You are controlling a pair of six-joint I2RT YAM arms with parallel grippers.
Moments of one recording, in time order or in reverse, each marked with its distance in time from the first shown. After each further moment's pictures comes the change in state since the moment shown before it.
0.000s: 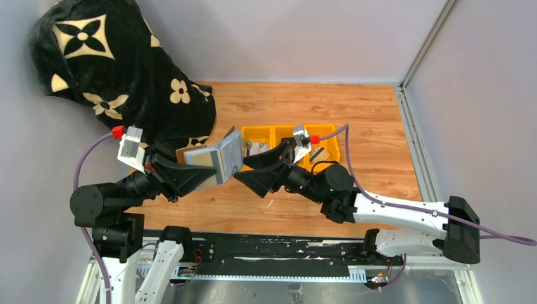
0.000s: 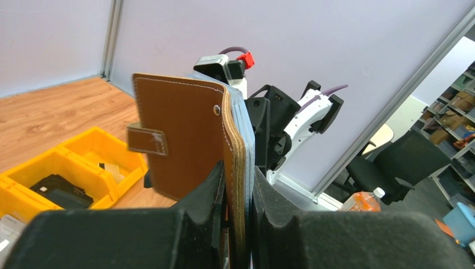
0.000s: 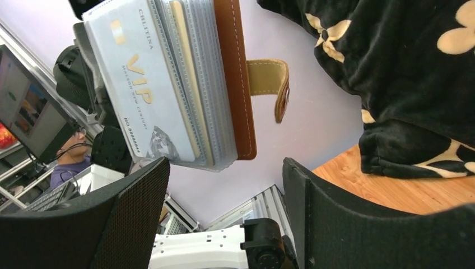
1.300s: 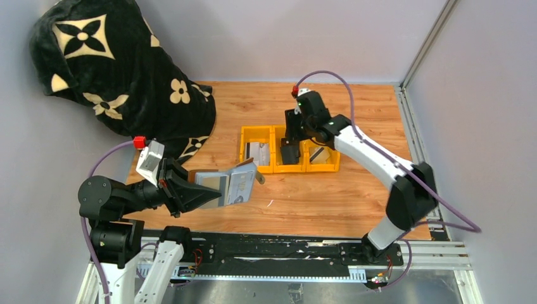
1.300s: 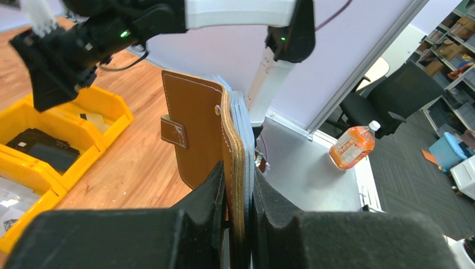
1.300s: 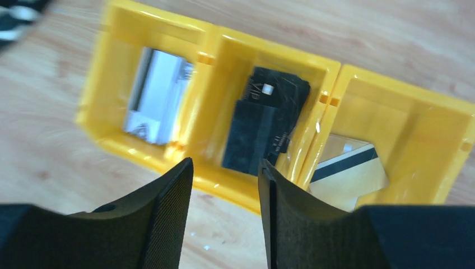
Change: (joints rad) left arm 0.000 -0.016 0.024 -0.305 0.202 0.260; right arm -0.614 0.527 0.584 -1.252 0.077 -0.364
